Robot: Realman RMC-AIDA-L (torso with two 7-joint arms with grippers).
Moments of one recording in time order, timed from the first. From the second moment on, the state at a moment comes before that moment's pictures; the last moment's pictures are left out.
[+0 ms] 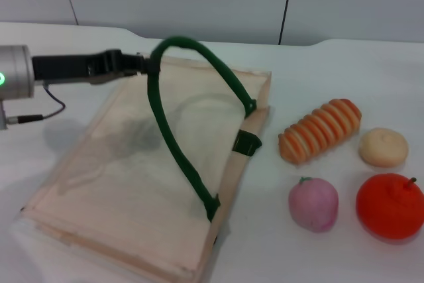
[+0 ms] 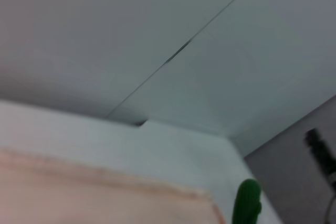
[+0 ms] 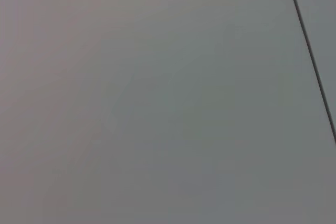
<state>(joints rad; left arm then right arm) -0.88 -1.98 2.86 -0.63 -0.35 1.70 -1.96 0.55 2.02 -0.91 -0.12 2.71 1.08 -2.62</state>
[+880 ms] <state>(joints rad) -0.80 -1.94 2.86 -0.66 -0.67 1.85 -1.90 0.44 1.96 -0.91 -0.24 2.38 1.10 -2.32</state>
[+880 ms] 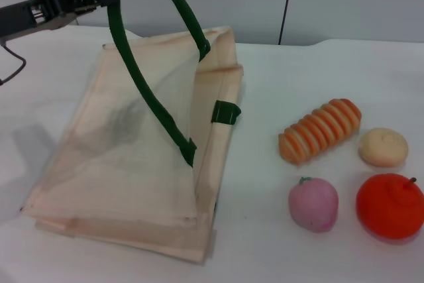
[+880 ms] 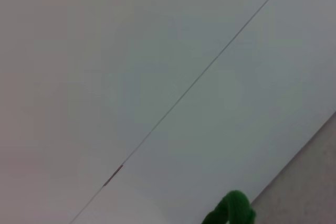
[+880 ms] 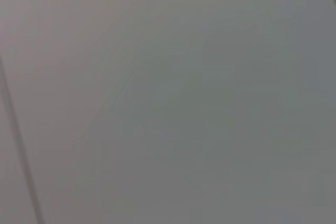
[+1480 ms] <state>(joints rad) -0.78 -1.93 2.86 -0.68 -0.75 1.88 -1.90 0.34 1.91 -0.76 -0.60 1.57 1.34 -1.90</state>
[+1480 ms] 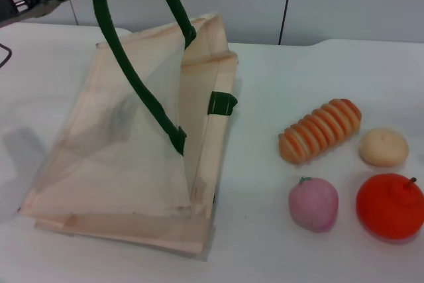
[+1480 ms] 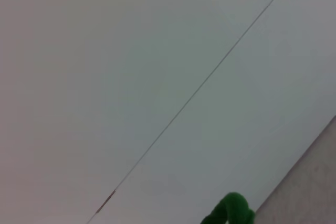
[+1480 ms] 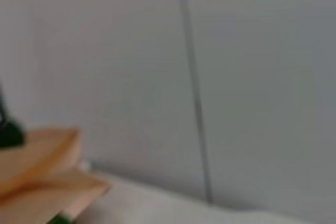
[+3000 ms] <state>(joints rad) -0.78 -1.92 2.86 -0.67 -0.87 1.96 -1.92 0.46 2.02 -0.62 -0.83 0.79 1.59 -1.65</state>
